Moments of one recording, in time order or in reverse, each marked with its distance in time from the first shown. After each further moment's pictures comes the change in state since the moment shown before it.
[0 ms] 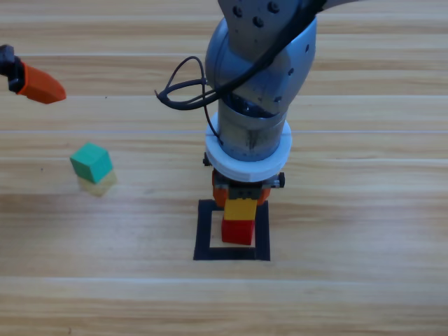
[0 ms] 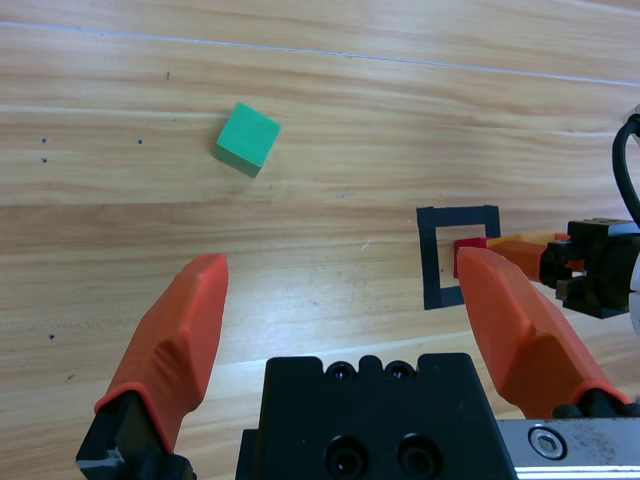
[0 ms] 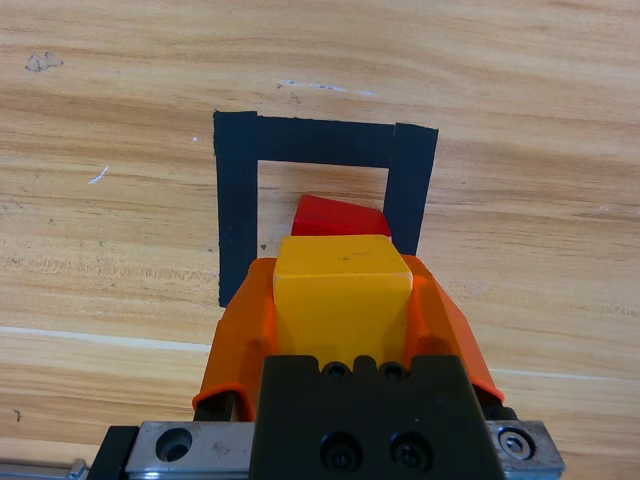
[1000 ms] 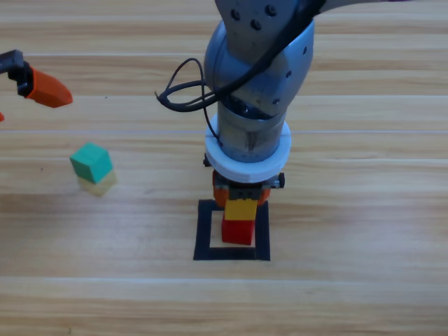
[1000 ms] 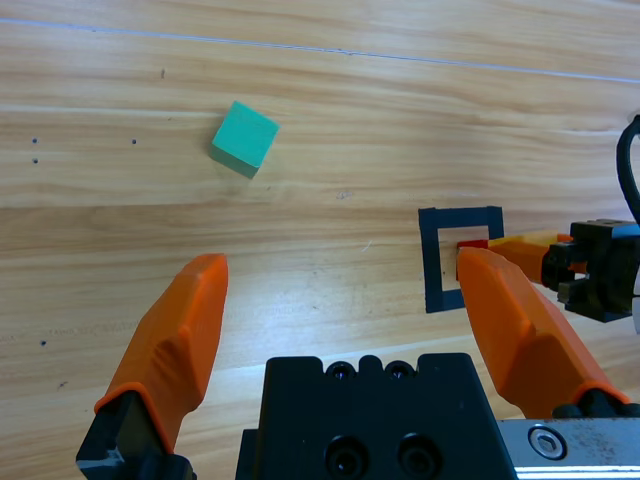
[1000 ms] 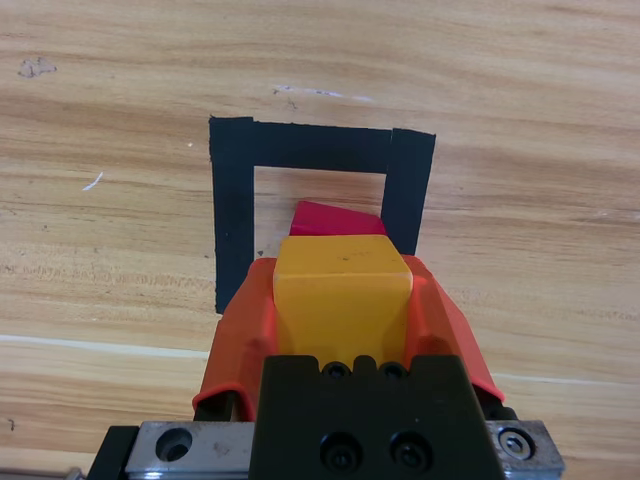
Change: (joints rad) arm 0 0.000 0.022 0.016 -0.031 -0.003 0.000; arm 1 0.000 0.008 -0.003 0.000 -0.008 0.000
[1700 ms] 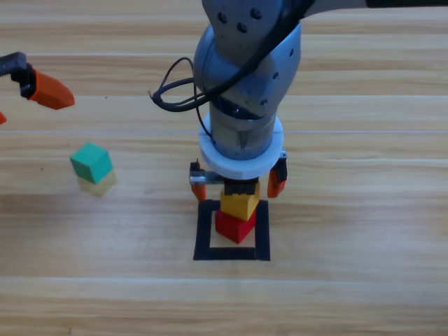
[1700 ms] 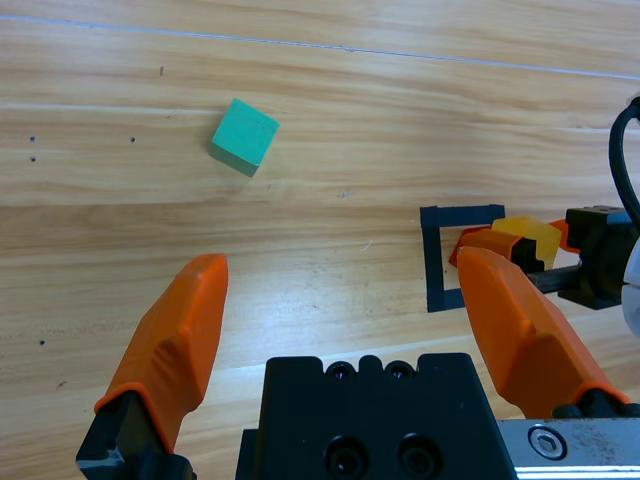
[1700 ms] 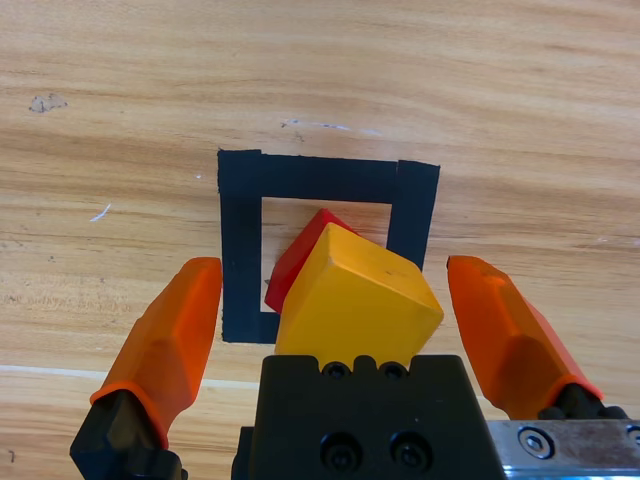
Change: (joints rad) arm 0 0.000 0.009 0.000 -0.002 -0.002 0.000; arm 1 0.002 0.039 -0.068 0.025 -0.037 -0.001
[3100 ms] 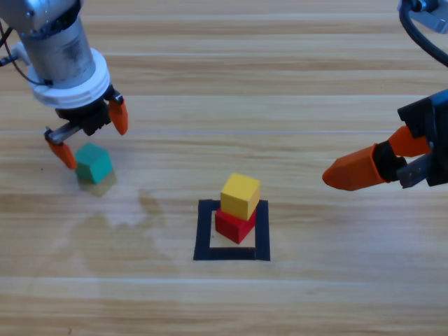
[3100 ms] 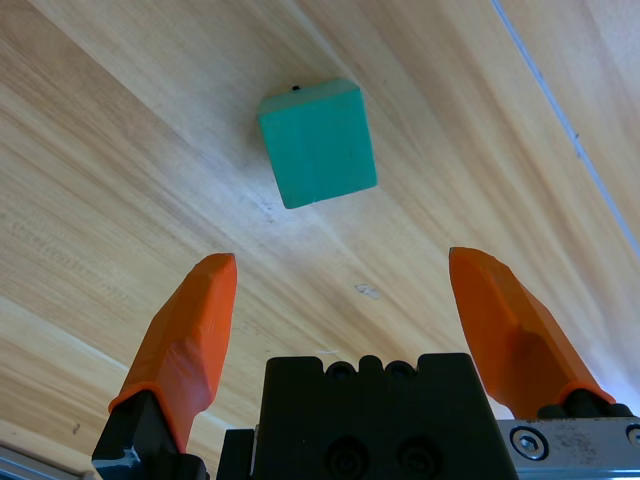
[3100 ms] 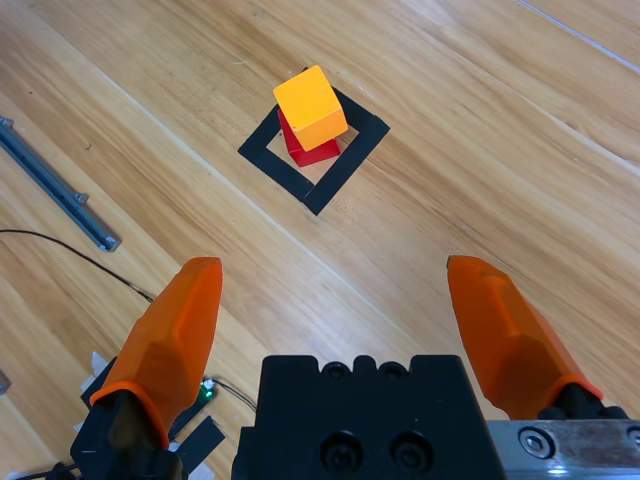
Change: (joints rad) arm 0 0.091 0.753 -0.636 0.472 -0.027 -0.737; arm 1 -0.097 -0.945 1.117 -0.734 0.198 -0.659
